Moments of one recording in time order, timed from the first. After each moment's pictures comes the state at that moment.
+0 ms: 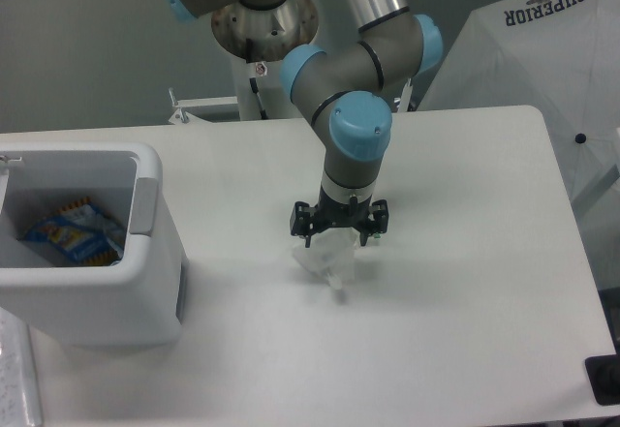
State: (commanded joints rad) arm 2.50 -1.89 -1.88 -0.89 1.46 0.44
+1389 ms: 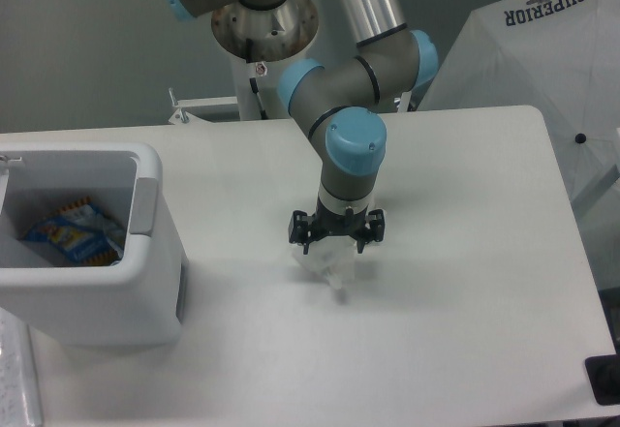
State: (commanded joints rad) arm 2.50 -1.94 -1.89 -0.85 1.47 0.45
